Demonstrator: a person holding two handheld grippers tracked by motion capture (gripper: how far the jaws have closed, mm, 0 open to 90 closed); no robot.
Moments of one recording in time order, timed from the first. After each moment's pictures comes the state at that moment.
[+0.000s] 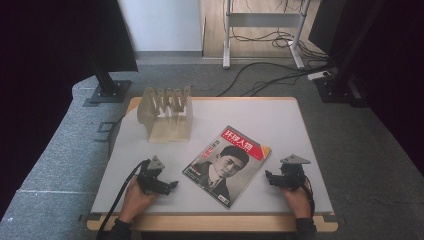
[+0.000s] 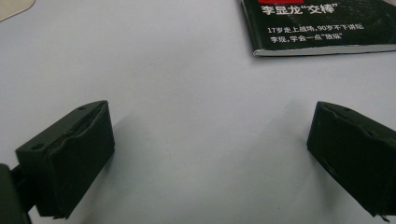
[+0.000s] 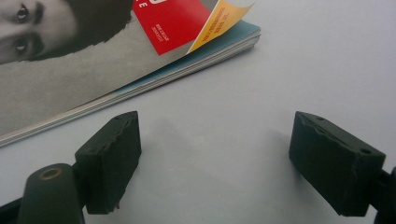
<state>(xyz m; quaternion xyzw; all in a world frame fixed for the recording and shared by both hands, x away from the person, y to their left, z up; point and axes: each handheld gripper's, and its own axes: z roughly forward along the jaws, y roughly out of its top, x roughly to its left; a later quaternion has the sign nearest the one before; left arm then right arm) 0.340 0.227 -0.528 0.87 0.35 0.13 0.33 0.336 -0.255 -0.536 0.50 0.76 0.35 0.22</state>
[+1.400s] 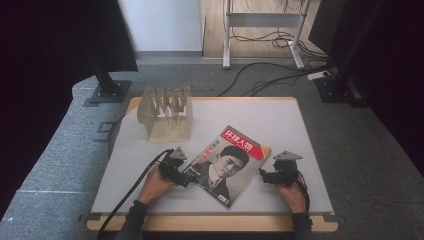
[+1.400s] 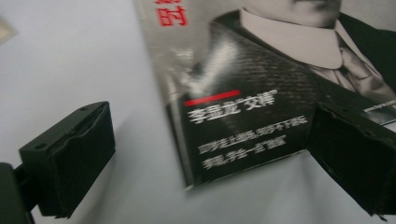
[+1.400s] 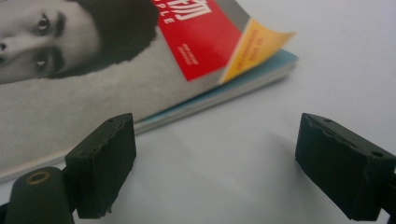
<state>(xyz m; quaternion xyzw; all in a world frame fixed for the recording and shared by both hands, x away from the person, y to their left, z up) 0.375 0.160 -0.524 0.90 0.27 0.06 0.34 0.351 -0.234 -0.533 0.47 0.78 0.34 0.22</state>
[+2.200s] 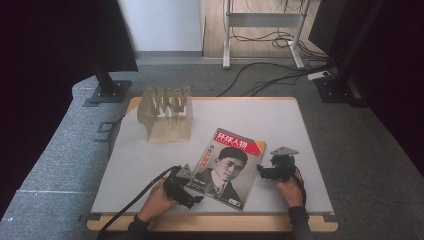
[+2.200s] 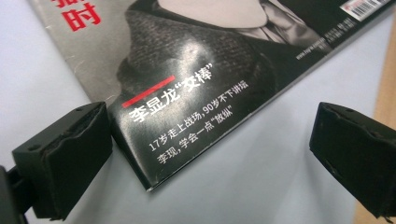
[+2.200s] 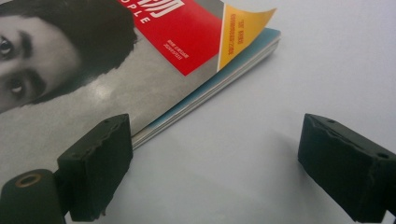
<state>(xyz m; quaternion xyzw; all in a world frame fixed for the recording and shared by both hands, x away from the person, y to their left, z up) 0.319 0.142 -0.521 0.91 0.23 0.04 0.33 0.368 -0.233 -0.534 0.48 0.78 0.34 0.22</state>
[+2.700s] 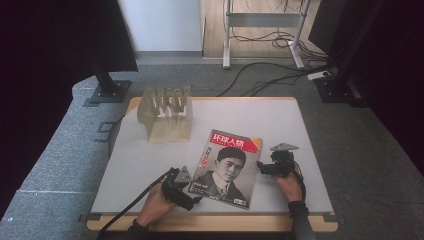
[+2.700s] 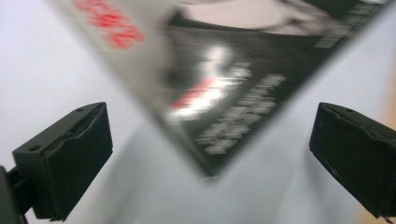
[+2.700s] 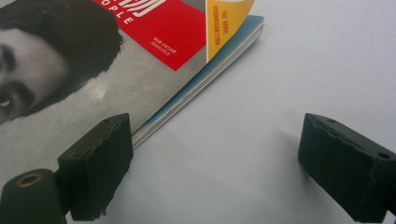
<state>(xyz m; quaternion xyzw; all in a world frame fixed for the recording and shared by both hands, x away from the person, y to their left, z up) 0.310 0.149 -0.515 0.90 0.25 0.11 0.33 0.382 -0.235 -0.535 0.48 0.78 0.34 0.21</state>
